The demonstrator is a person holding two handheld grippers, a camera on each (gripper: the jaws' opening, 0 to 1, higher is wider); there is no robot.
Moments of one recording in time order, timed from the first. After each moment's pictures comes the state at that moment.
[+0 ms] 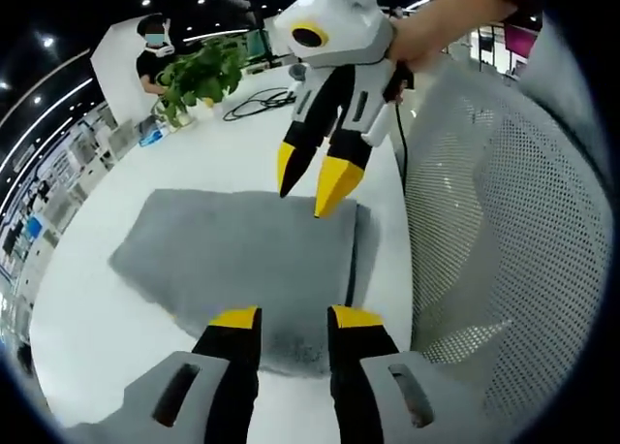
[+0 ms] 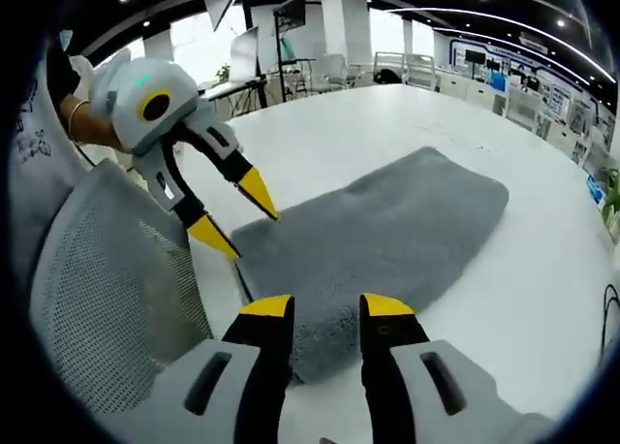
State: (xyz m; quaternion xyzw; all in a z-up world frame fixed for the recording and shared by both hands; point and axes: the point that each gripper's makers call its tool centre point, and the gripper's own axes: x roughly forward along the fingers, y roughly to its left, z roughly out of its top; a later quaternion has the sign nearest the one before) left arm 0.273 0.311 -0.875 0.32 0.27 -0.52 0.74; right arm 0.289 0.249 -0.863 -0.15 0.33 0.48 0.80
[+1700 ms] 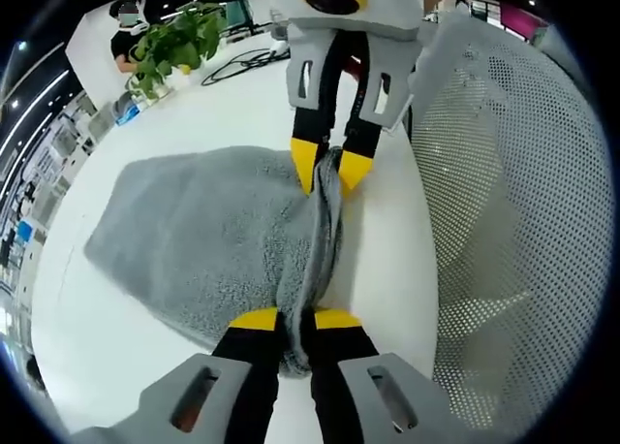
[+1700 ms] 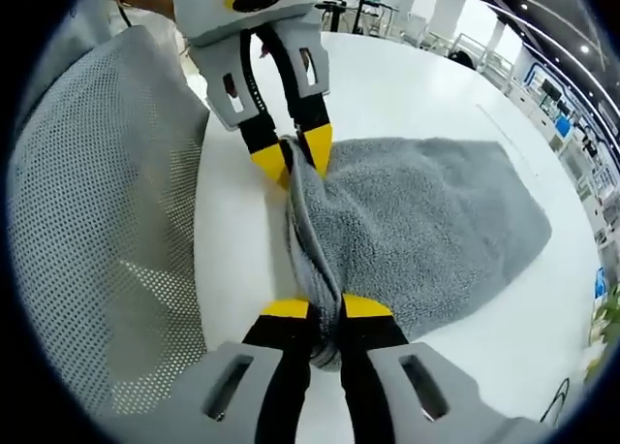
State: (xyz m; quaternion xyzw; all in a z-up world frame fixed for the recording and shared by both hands) left arm 0.290 0.318 -0.907 0.37 0.32 -0.52 0.70; right arm 0.286 0.244 -0.920 -0.32 0.37 0.53 0.69
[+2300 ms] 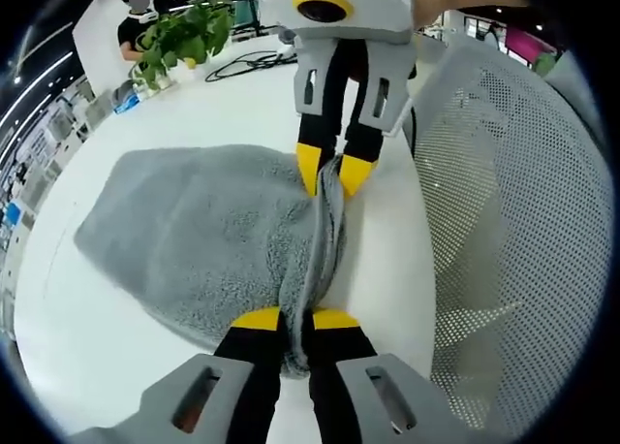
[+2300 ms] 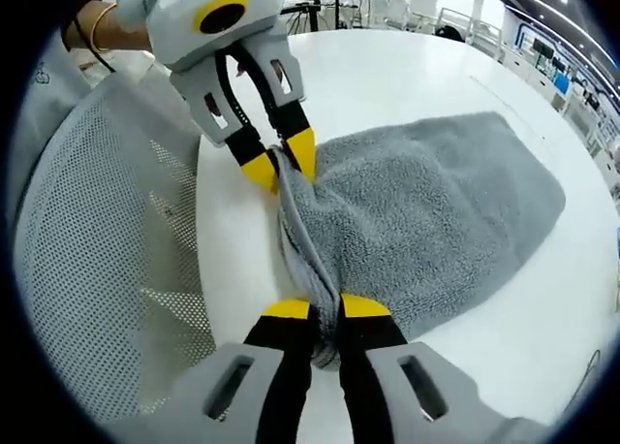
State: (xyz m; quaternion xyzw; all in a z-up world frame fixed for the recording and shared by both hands) left arm 0.293 0.316 -0.913 0.33 0.33 -0.53 0.70; right arm 0.288 0.248 -0.917 -0.27 0.41 0.52 0.70
